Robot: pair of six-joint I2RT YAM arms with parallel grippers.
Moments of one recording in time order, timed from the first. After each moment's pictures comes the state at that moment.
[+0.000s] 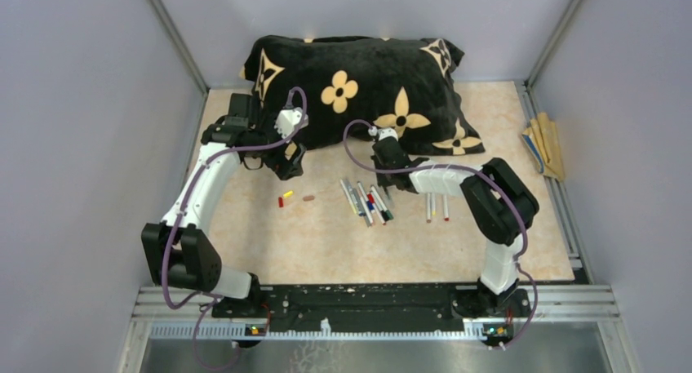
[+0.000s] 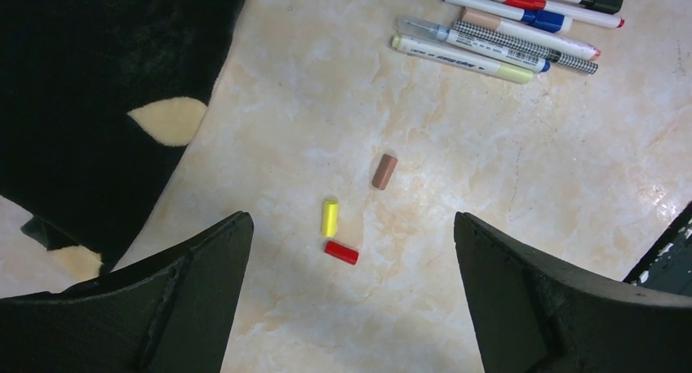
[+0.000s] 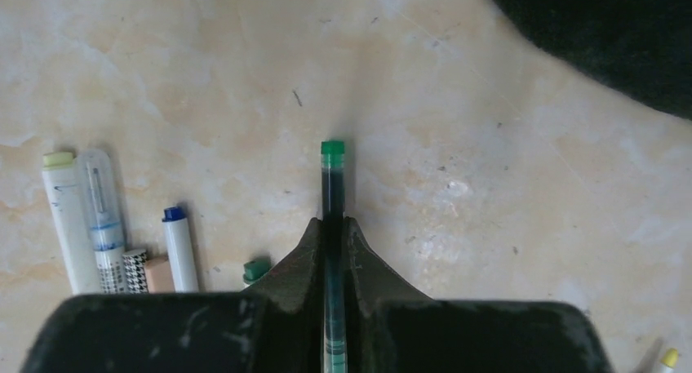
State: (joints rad) left arm -0.14 1.44 1.30 -0.84 0.50 0.64; right arm 0.68 1.88 1.10 -0.05 0.23 0.32
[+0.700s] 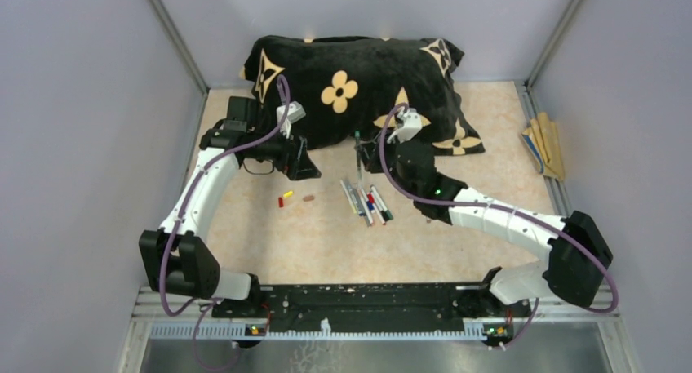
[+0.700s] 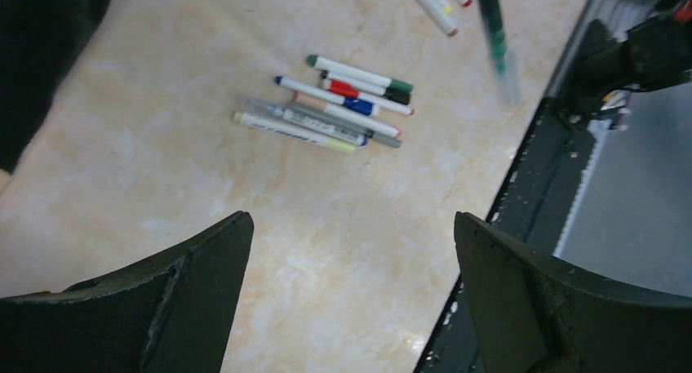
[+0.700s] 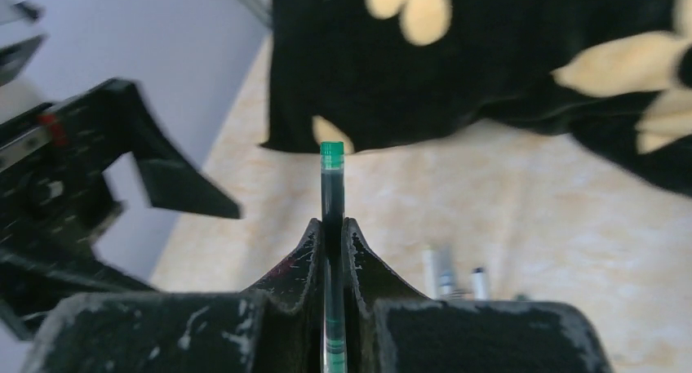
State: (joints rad) left arm -0.15 1.40 1.26 -0.81 0.81 0.36; right arm 0.83 1.34 0.94 0.22 0.32 0.57
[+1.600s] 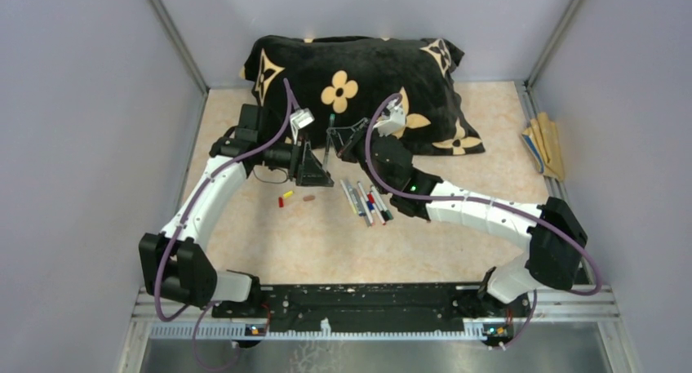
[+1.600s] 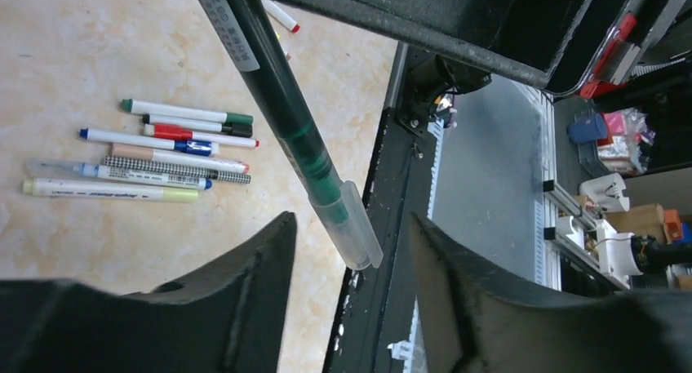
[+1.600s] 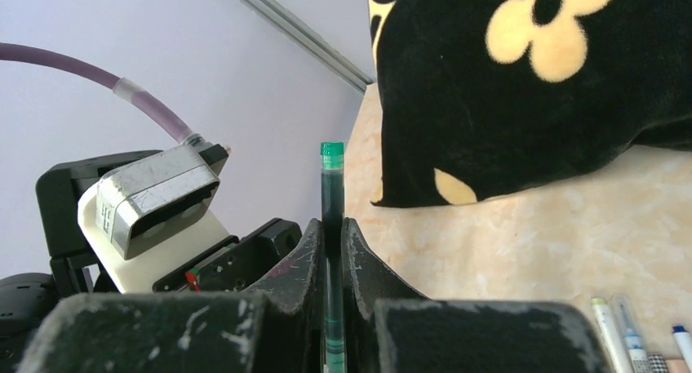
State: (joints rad) left arm -0.24 1.36 1.18 -0.71 1.16 0.14; right arm 1.01 1.49 1.13 0.37 0.50 0.80
